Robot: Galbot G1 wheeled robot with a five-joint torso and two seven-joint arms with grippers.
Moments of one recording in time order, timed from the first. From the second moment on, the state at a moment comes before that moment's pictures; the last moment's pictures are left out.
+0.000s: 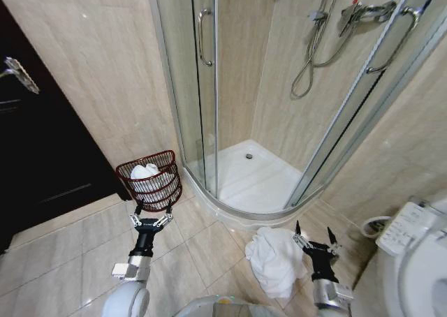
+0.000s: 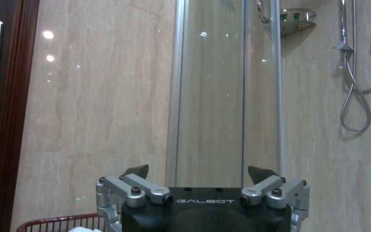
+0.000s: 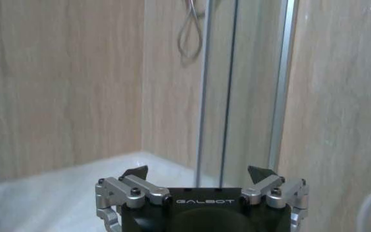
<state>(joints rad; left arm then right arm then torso) 1.76 -1.41 -0.63 -2.09 -0.23 -0.40 0.02 -1.81 1.52 0.68 1.99 0.10 0.22 0.14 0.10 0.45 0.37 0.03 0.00</state>
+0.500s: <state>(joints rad) 1.77 -1.42 -0.58 -2.10 -0.21 -0.39 0.01 -1.71 1.49 0.67 1.74 0.14 0.19 0.13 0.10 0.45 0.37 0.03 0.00</state>
